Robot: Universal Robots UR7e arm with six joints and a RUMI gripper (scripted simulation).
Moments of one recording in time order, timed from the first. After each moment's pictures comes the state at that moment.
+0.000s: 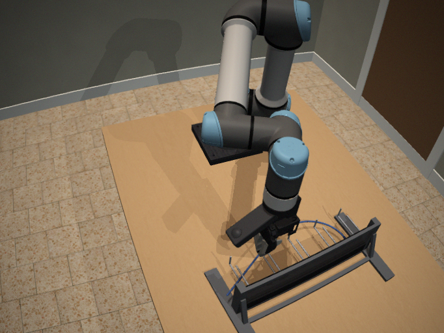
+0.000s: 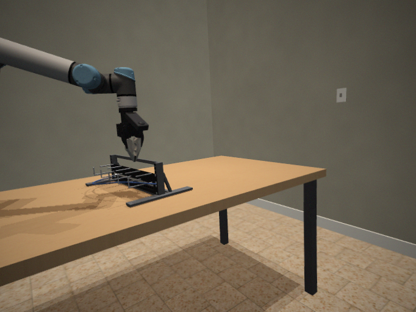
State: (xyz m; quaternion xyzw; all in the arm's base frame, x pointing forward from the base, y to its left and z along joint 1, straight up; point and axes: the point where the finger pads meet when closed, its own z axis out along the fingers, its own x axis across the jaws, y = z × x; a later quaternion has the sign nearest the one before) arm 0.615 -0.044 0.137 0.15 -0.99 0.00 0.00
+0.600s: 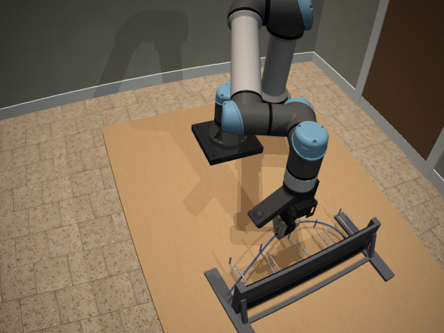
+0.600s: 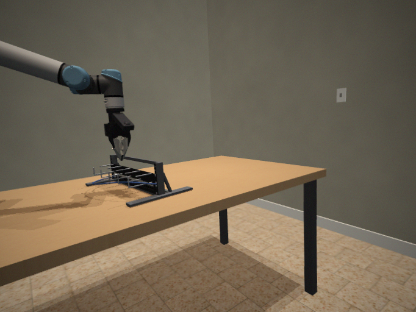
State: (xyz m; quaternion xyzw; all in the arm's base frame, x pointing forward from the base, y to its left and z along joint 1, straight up) arm 0.570 0.017 0.140 0.14 -0.99 0.00 0.00
